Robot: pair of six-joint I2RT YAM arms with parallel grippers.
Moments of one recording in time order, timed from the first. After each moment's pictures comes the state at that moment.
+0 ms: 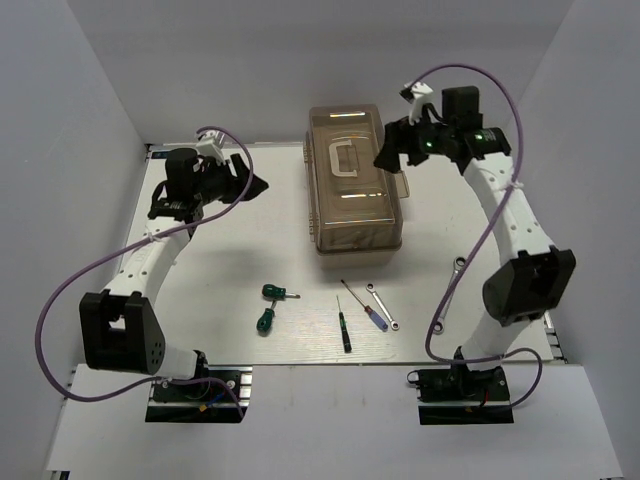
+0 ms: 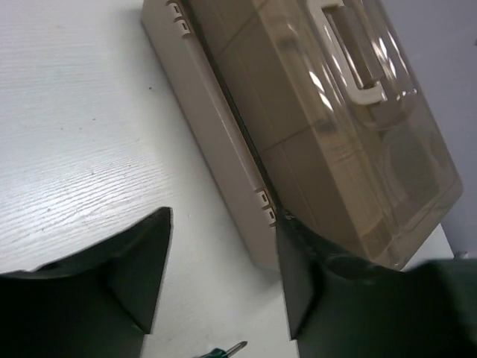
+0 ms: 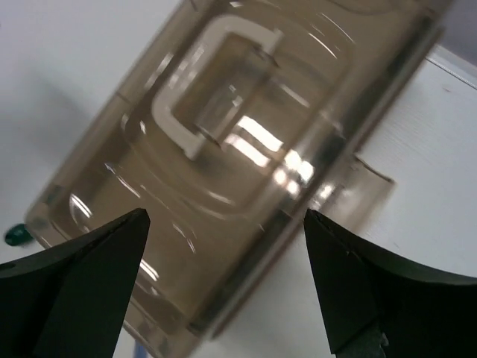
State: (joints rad) left arm -0.10 1.39 1.11 -0.10 0.53 -0.34; right arm 0.21 1.69 1.81 -0.74 -0.55 -0.18
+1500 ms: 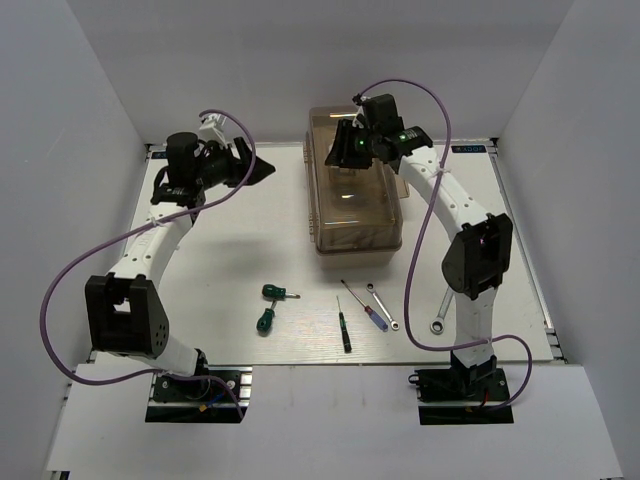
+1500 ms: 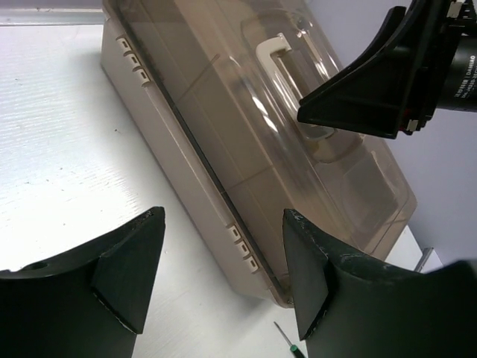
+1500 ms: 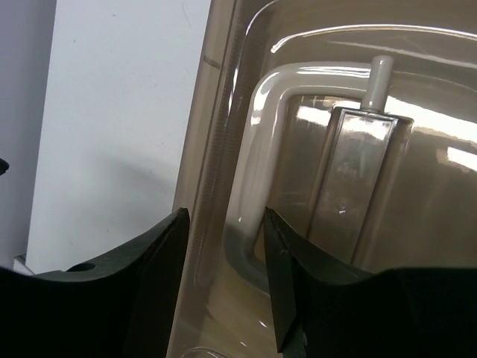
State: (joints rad) left arm -0.10 1.50 1.24 -0.03 0.63 -0.39; right arm 0.49 2.03 2.05 -0.67 -0.23 0.44
